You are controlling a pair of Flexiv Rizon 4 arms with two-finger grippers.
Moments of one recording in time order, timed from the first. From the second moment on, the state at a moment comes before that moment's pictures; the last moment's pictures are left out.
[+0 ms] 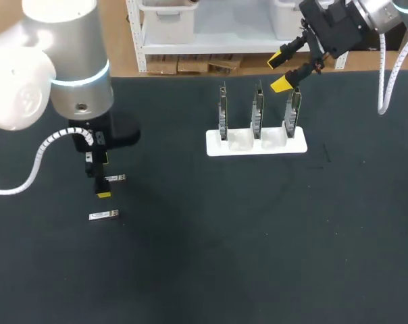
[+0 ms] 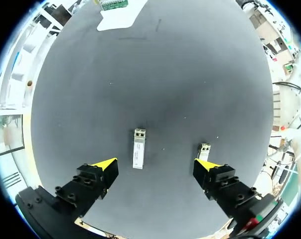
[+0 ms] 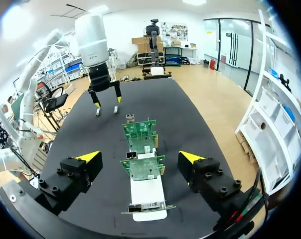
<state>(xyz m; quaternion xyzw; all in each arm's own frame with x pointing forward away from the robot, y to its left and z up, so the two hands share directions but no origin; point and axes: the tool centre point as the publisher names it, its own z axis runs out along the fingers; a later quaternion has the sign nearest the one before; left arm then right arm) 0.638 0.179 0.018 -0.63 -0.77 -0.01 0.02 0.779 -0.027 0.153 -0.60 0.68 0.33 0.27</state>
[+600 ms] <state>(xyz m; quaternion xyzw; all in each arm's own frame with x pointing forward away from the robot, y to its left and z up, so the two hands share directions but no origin) 0.651 0.181 0.002 -0.65 -0.76 0.00 0.02 0.779 -0.027 0.153 -0.60 0.68 0.33 0.27</state>
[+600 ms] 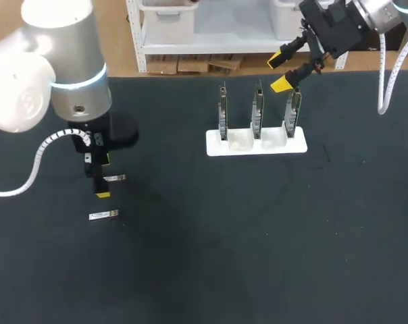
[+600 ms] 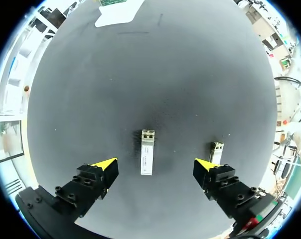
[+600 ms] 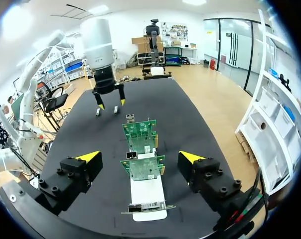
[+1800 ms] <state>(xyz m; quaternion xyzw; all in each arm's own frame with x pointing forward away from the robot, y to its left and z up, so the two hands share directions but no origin) 0.648 0.187 -0.012 -0.65 -0.76 0.02 0.01 0.779 -0.027 0.153 -0.60 0.68 0.33 0.27</state>
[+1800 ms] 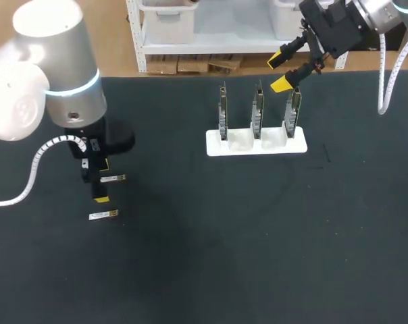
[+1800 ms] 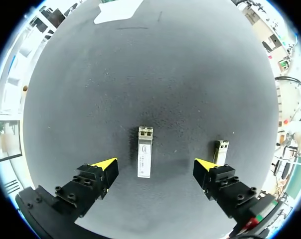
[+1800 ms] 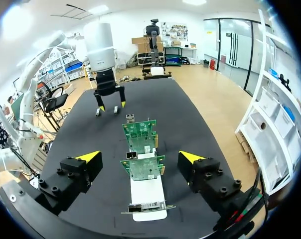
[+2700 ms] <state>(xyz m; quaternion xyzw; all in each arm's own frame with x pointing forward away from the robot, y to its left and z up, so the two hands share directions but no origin) 0.654 0.183 -0.015 -0.64 -0.77 0.03 0.02 0.779 -0.027 0.153 -0.60 0.68 0.33 0.27</state>
